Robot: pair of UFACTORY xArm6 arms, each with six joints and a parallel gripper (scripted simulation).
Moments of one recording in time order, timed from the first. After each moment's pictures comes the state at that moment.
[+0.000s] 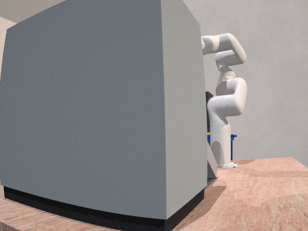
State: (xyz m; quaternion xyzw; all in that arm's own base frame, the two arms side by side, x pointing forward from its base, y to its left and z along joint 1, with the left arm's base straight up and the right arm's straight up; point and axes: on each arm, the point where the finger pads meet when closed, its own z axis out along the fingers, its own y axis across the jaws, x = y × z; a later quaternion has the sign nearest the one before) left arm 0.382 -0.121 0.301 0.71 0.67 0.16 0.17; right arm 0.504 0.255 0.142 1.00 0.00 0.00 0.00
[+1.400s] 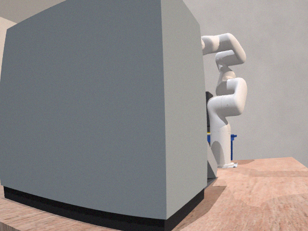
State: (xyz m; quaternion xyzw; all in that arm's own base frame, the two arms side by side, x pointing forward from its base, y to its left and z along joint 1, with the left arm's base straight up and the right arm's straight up) left arm 0.382 -0.121 0.301 0.71 0.67 0.16 0.17; right arm 0.505 0.255 0.125 1.00 0.00 0.00 0.00
